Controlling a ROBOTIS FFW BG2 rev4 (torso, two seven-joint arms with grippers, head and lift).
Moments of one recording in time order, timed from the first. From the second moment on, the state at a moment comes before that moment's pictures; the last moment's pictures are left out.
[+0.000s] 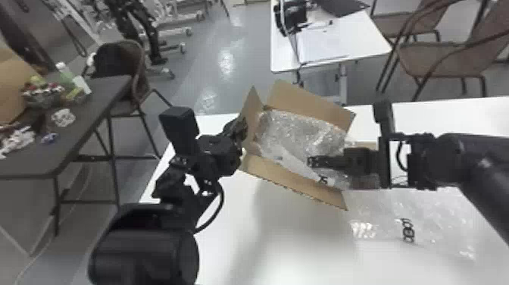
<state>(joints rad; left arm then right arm) 0.15 0.03 0.13 -2.12 0.06 0.47 -0.32 -0.65 -0.02 0.37 -0.93 -0.58 0.86 0.73</state>
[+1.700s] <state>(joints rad) 0.20 0.01 0.17 -2.13 0.06 0.43 -0.32 0.24 -0.08 -0.04 -2.20 -0.48 0.80 -0.17</state>
